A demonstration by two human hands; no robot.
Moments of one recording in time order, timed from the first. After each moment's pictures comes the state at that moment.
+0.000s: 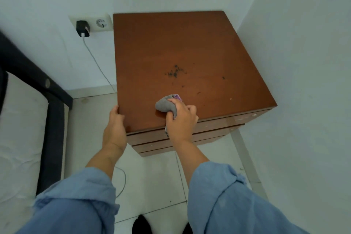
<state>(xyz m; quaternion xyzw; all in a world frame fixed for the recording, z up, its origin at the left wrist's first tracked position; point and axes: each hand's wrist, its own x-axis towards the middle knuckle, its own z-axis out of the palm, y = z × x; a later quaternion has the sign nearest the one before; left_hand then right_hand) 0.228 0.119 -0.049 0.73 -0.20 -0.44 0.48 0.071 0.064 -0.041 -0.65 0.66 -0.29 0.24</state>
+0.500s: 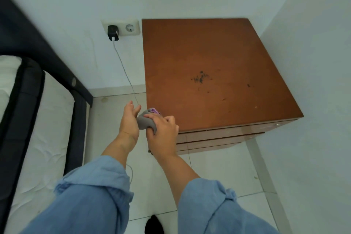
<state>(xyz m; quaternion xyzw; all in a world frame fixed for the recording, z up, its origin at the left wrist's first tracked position) 0.262 0.112 -0.015 0.67 -0.10 -0.49 0.55 0.173 0.119 -0.035 -0.73 0.55 -0.25 0.34</state>
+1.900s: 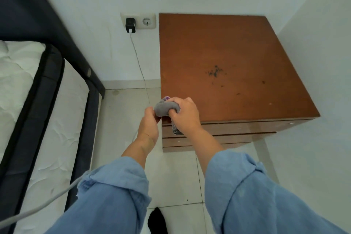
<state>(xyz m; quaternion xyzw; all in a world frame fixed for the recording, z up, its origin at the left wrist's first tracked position) 0.247 0.142 -0.028 0.67 -0.12 -0.52 0.51 0.154 0.079 -0.029 -0.77 0.50 -0.19 0.34</state>
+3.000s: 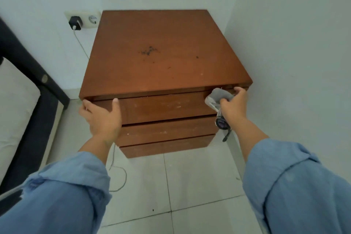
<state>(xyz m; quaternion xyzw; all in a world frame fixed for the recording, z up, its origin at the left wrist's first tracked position) 0.117 0.153 -0.081 0.86 -0.22 -0.17 0.43 -0.163 0.033 -0.069 -0.53 0.69 -0.36 0.34</state>
